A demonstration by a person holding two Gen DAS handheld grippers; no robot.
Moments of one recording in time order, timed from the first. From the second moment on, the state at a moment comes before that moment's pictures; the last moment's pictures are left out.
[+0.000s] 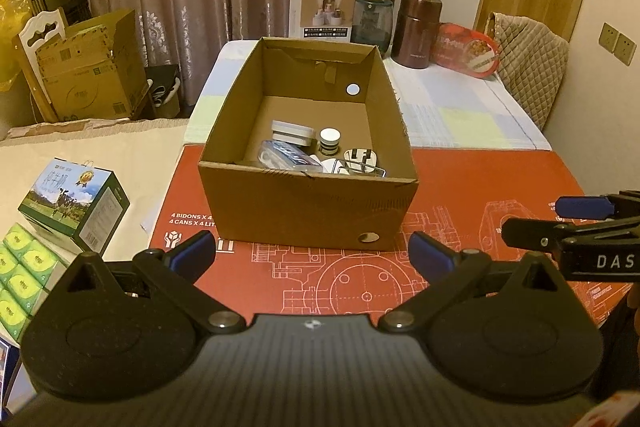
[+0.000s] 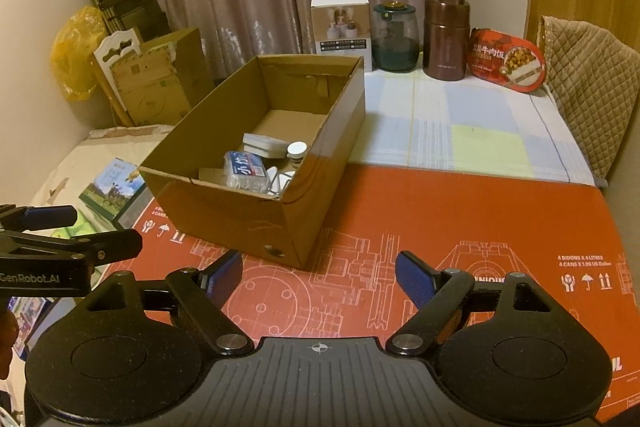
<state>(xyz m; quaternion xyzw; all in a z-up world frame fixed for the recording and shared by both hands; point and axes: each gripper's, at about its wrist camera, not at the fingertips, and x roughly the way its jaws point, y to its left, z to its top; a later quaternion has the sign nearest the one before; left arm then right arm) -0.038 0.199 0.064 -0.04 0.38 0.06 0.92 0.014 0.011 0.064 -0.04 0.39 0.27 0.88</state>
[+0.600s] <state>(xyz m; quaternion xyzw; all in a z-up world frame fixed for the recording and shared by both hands) -0.037 0.199 0.059 -0.04 0.38 0.06 0.92 0.013 0.012 0.064 -0.04 0.39 0.27 0.88</state>
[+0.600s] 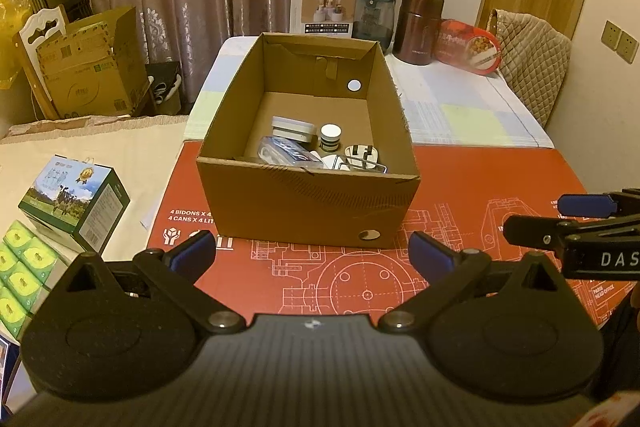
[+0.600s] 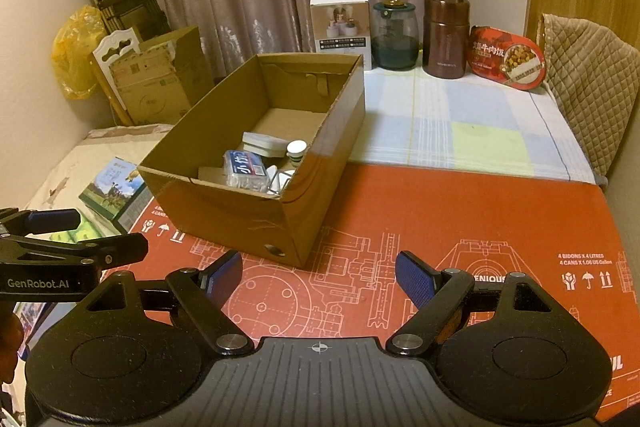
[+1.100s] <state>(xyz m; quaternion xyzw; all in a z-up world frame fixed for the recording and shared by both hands) -0.037 0.199 0.056 -0.05 0.39 0.06 0.92 0.014 0.013 0.064 -0.03 0.40 0.27 0.88</state>
